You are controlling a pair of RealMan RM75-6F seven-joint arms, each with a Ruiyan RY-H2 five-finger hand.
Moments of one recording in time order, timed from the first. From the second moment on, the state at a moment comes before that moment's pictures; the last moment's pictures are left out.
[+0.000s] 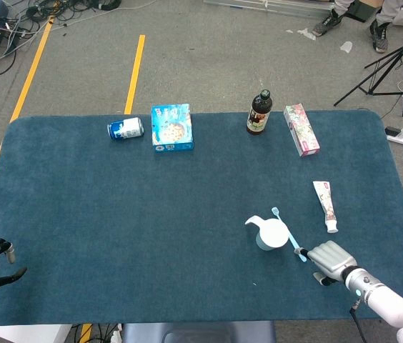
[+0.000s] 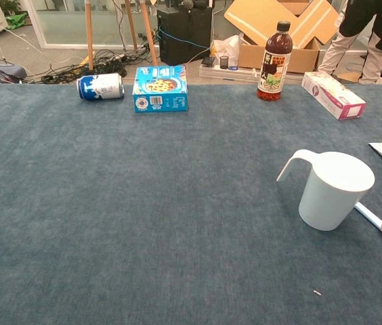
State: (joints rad) left arm -0.06 -1.07 -0.04 -1.70 1.40 1.47 0.20; right arm 0.61 -0.96 -0.17 -1.80 -1.25 0.62 -0.32
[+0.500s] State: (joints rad) left arm -0.06 -1.07 -0.04 -1.71 1.41 1.47 0.19; right arm 0.62 -0.99 -0.17 -1.78 -1.25 0.60 -0.30
